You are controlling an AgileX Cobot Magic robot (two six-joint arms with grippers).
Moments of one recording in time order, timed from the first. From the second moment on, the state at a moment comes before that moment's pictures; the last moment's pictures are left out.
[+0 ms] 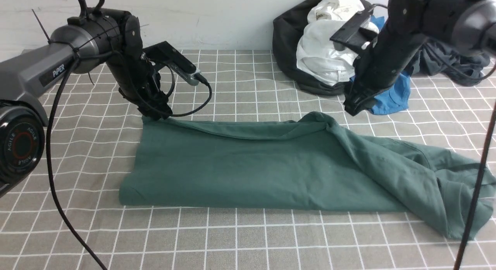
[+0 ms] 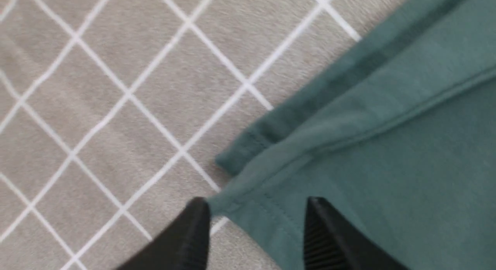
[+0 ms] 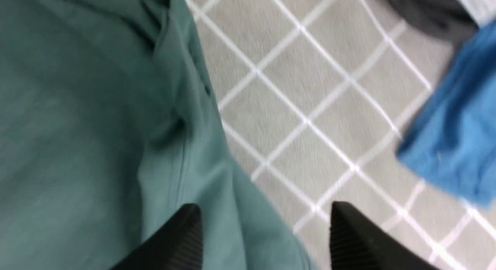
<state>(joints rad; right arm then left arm) 0.26 2.12 -1.95 0.00 1.21 -0.56 -0.15 2.27 -1.98 -0.01 0.97 0.55</state>
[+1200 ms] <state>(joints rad) 0.26 1.76 -0.99 -0.34 0.90 0.13 -0.15 2.26 -2.10 -0.36 1.23 0.57</state>
